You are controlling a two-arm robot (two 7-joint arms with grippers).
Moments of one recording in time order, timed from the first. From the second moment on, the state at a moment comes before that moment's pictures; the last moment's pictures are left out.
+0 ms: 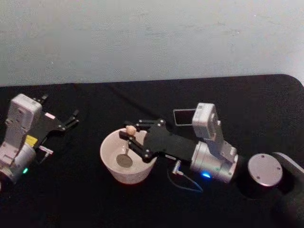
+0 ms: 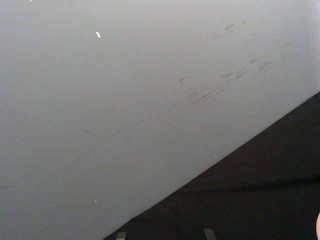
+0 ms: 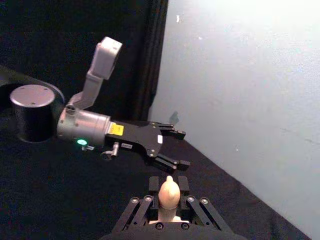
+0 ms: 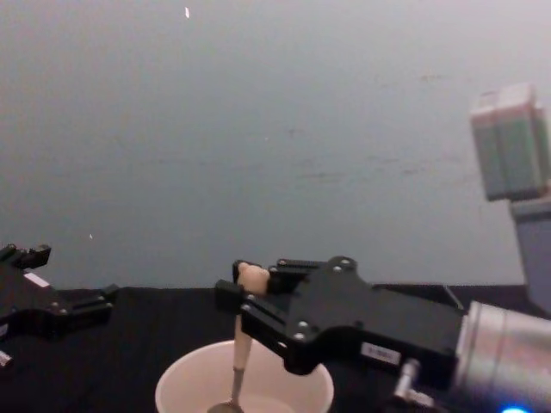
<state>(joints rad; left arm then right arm) -0.20 0.60 0.45 -1.41 -0.25 -0.12 0.03 0.34 0.31 -0.58 -1.32 0.32 -0.32 0.68</state>
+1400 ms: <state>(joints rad) -0.20 0.60 0.45 -1.41 -0.25 -0.12 0.03 0.33 0.30 -0.51 -1.32 0.30 -0.26 0.59</state>
